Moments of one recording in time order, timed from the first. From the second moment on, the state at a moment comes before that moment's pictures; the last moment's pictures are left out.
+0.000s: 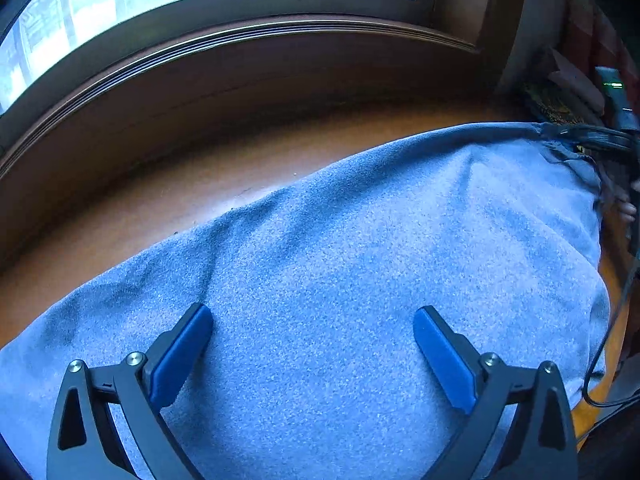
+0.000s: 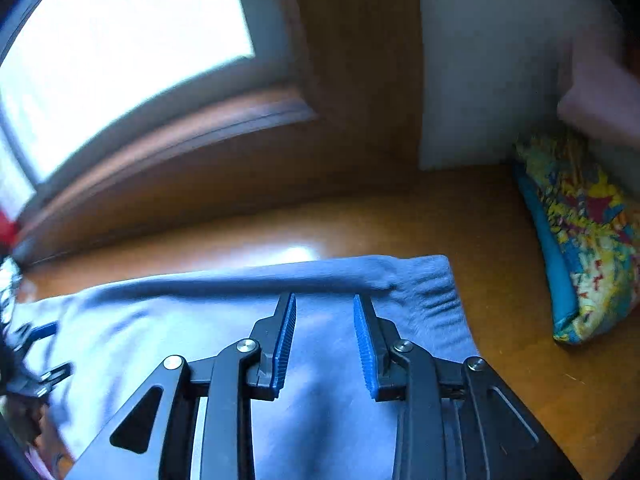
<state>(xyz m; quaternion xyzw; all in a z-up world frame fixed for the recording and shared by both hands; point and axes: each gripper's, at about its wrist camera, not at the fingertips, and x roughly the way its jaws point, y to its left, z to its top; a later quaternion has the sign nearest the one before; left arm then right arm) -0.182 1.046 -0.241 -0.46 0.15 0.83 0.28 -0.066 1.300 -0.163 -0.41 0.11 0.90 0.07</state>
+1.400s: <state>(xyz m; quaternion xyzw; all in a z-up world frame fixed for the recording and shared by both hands) -0.037 1.039 -0.201 -0.47 -0.15 0.69 0.54 0.067 1.146 -0.181 -0.38 0.11 0.92 -0.02</state>
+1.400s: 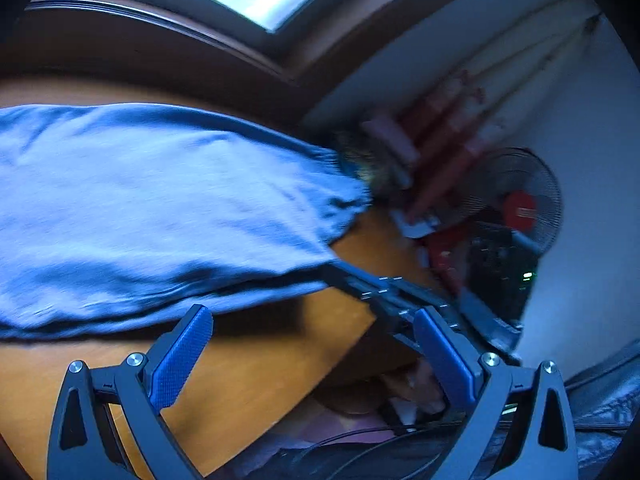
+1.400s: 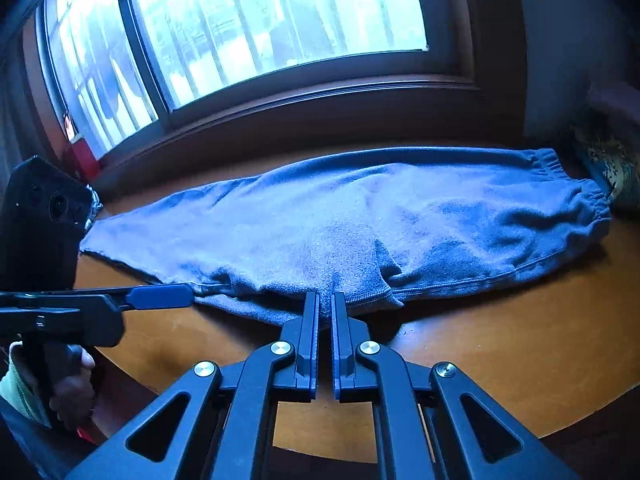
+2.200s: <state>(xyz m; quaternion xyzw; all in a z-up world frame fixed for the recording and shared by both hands) -0.057 1.074 -0.232 -0.52 -0.19 0.59 0.59 0.074 1.101 -0.169 -0.38 -0.07 0.92 -0.01</state>
